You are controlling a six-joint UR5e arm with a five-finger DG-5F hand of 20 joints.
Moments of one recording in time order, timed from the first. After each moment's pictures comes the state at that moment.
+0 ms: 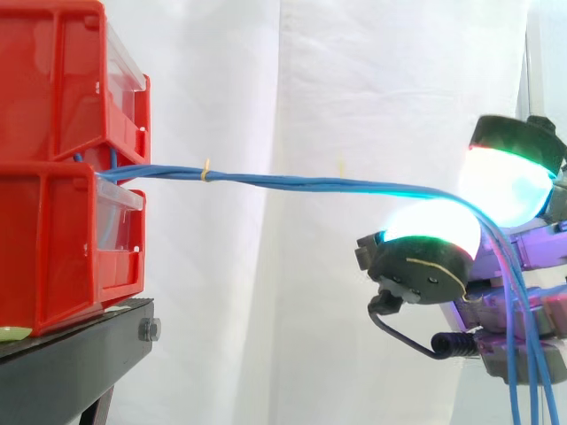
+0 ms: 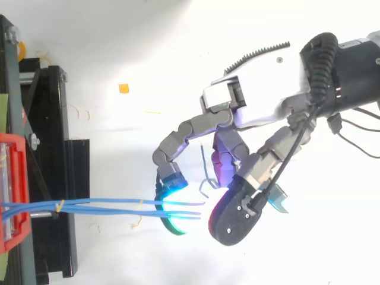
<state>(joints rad) 0.00 -2.22 -1.28 -2.89 -1.85 0.07</state>
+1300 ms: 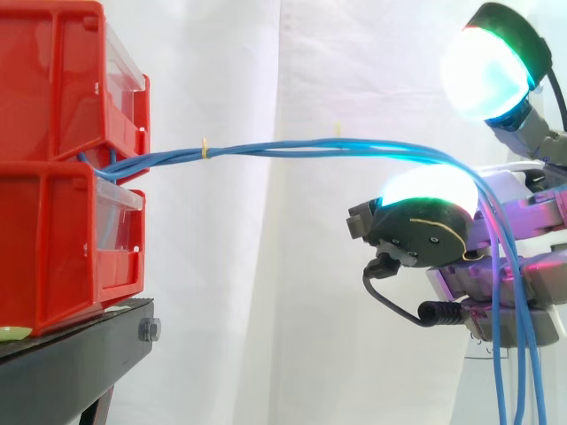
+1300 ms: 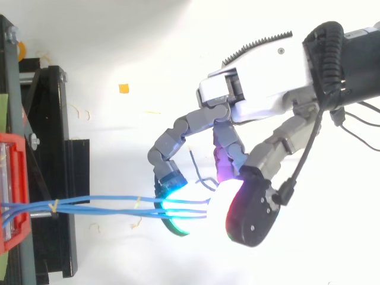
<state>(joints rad) -0.01 -2.23 -1.21 -2.97 -1.85 0.03</state>
